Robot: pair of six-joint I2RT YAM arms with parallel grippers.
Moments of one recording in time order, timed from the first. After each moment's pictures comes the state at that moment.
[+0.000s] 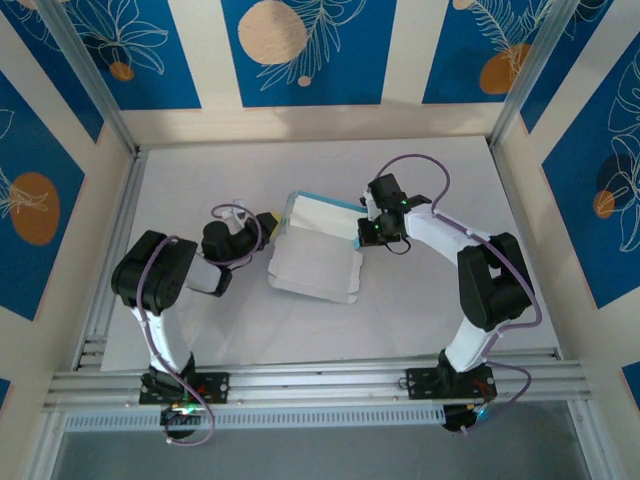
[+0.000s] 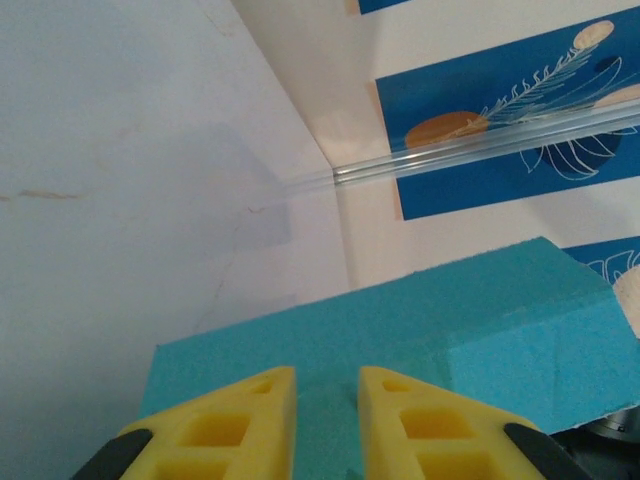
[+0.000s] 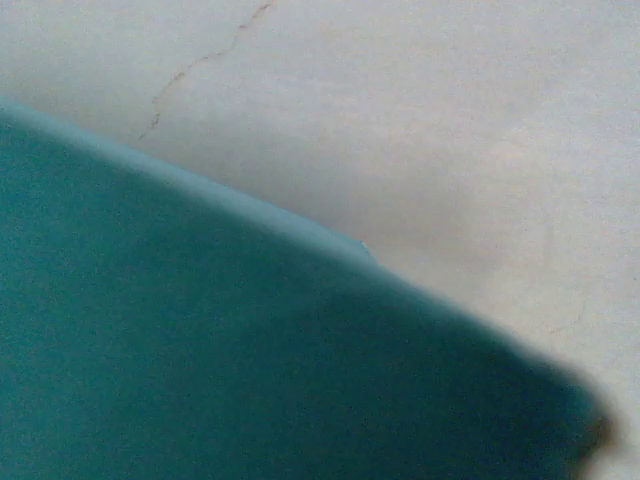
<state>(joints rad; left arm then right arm) -0.31 1.87 0.55 1.25 0.53 -1.27 0.40 1.71 1.16 -0.61 -0.16 0.25</state>
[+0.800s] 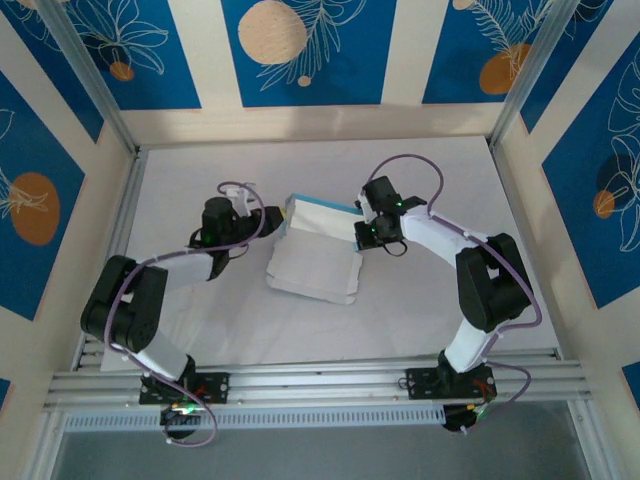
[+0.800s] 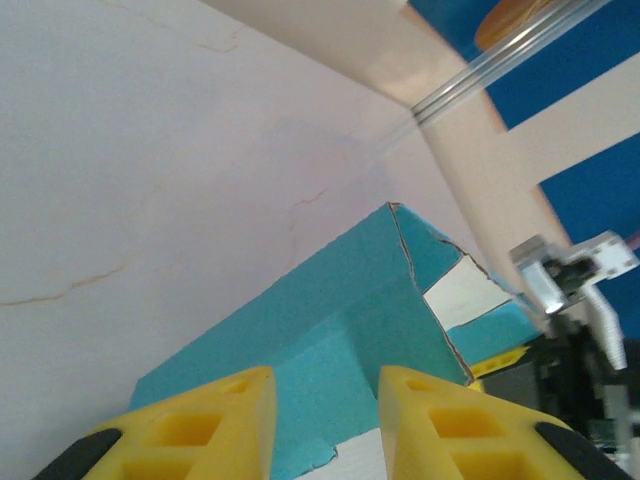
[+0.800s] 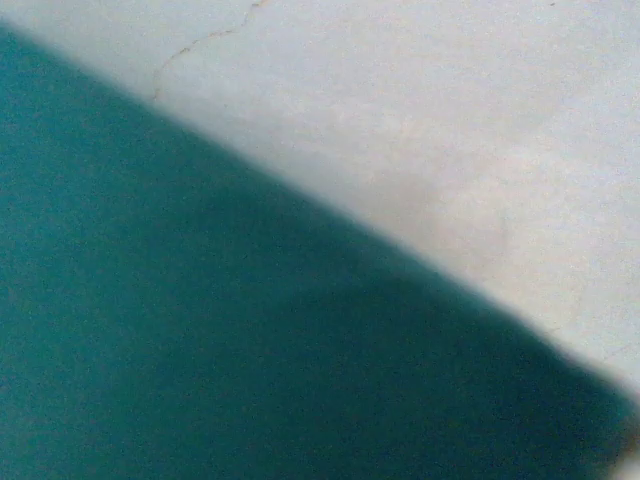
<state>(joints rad) -0.33 1.59 0.71 0.55 0.49 -0.66 0.44 1.70 1.16 -0.63 -0.10 0.19</state>
